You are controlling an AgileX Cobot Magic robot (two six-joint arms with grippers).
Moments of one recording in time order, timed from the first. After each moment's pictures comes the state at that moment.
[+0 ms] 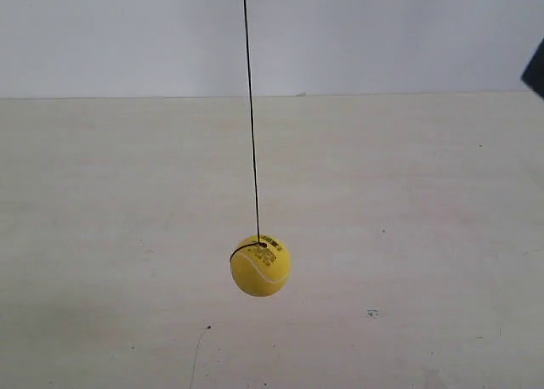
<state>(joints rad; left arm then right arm) -0.24 0.47 -0.10 0.44 -0.57 -0.51 0.58 0.44 -0.36 -0.85 -0.28 0.85</state>
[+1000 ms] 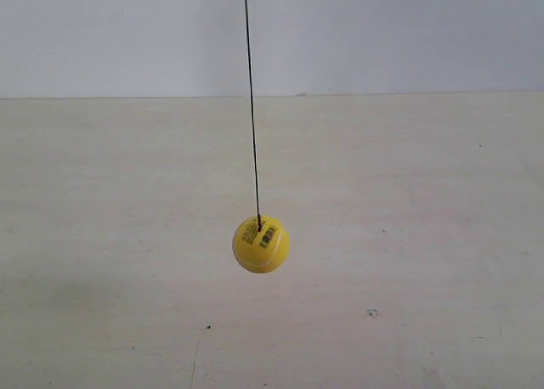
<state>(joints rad) -0.24 0.00 -0.10 0.45 -0.51 -0.59 0.58 0.31 -0.36 -0.84 -0.25 0.88</state>
